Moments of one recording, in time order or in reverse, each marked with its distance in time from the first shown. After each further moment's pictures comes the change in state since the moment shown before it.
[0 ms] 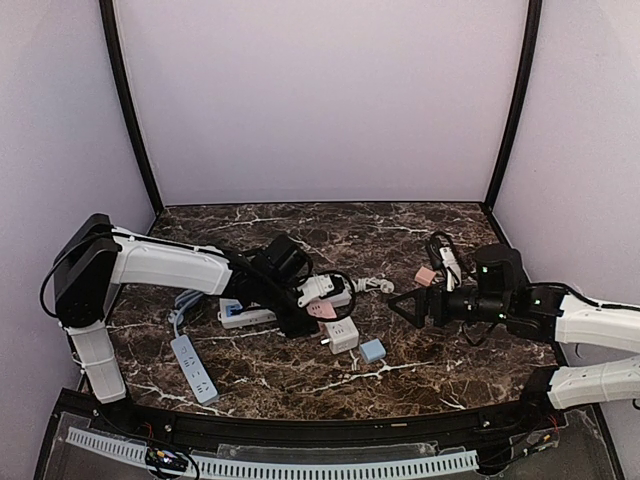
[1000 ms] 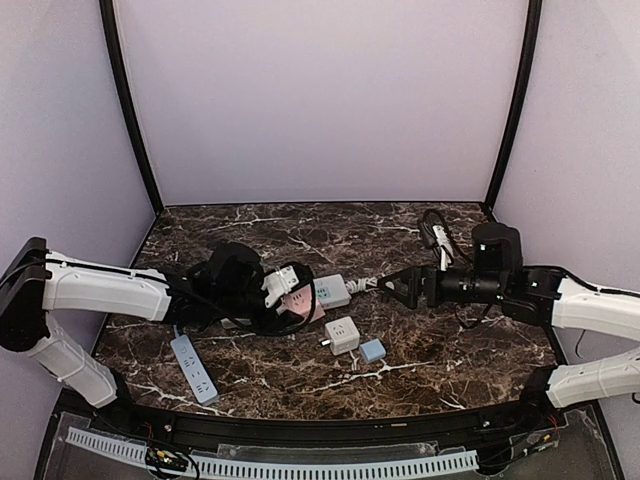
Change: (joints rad) left arm -0.001 -0.357 -0.375 0.333 -0.039 -0.032; right arm 0.001 0.071 0.126 0.026 -0.084 0.026
